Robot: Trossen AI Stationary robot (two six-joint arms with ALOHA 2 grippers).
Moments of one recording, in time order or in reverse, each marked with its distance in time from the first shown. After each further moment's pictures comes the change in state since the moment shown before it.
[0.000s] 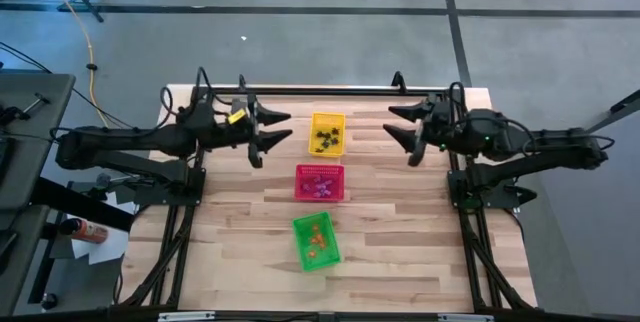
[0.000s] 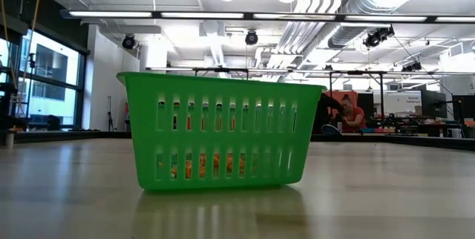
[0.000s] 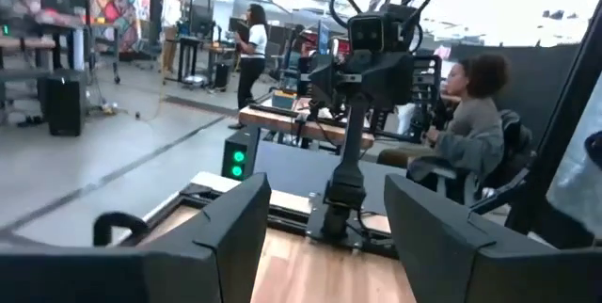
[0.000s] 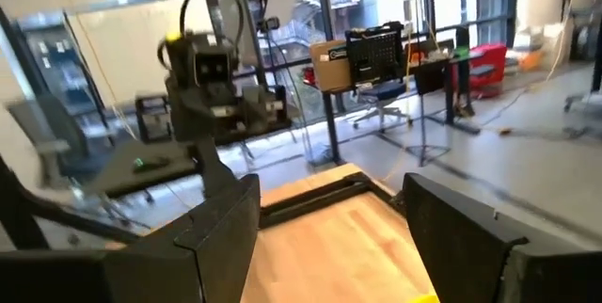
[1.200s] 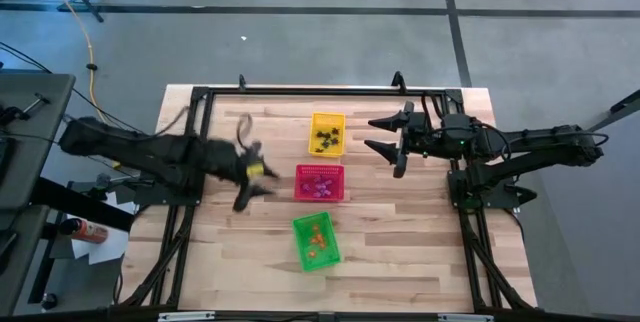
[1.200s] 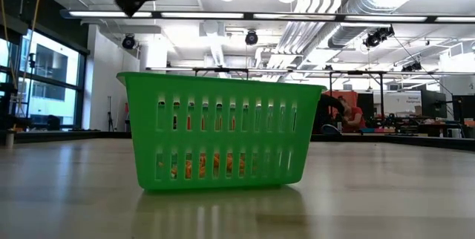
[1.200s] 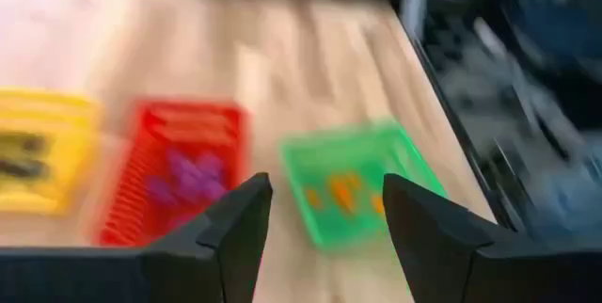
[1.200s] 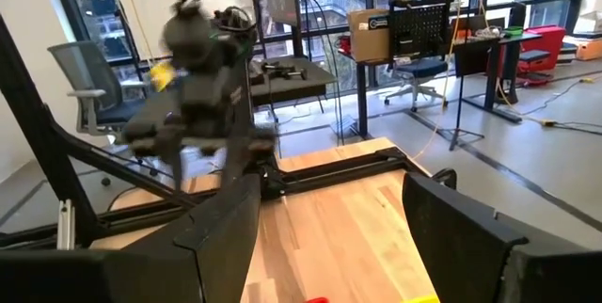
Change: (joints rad) left arm -0.291 -0.010 0.000 -0.617 0.074 -0.040; right arm 0.000 0.144 0.000 0.064 -0.122 -0.053
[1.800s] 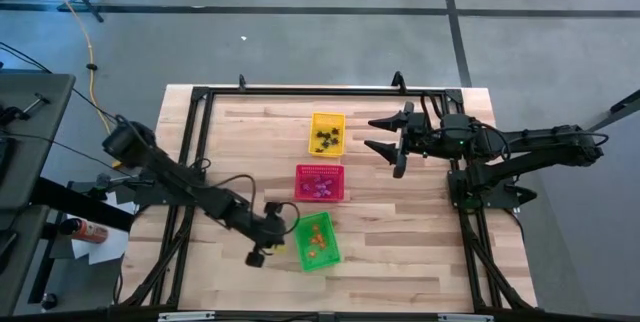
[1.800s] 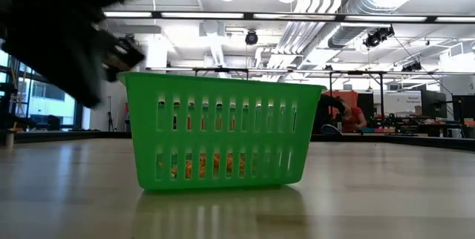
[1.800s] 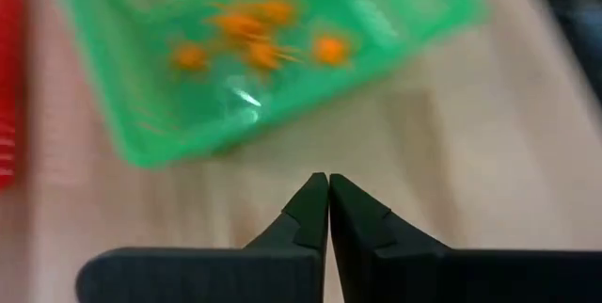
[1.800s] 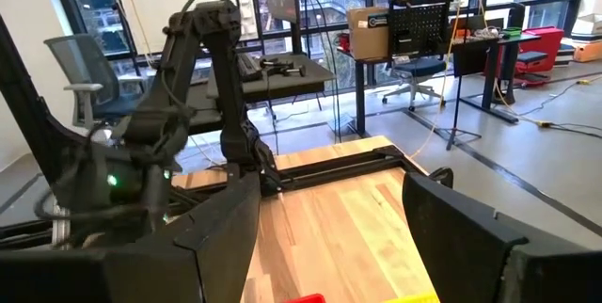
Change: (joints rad) left arm -0.340 0.597 0.000 0.203 -0.108 -0.078; right arm -0.001 0.000 0.000 -0.009 0.000 -0.013
